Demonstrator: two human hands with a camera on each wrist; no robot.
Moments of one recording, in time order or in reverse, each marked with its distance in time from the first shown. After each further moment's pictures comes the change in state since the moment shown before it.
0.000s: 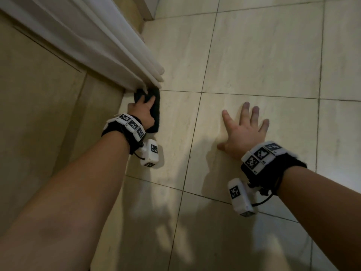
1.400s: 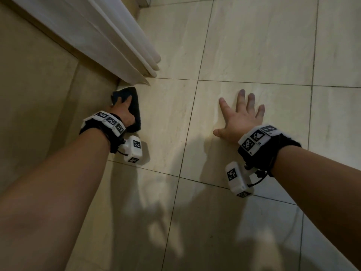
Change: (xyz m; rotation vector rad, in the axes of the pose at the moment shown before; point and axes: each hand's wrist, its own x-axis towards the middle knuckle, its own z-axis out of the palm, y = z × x) left_hand -0.002 -0.050 0.023 -0.010 -0.103 -0.158; right_hand 0.000 0.007 0.000 -0.033 -0.036 -0.011
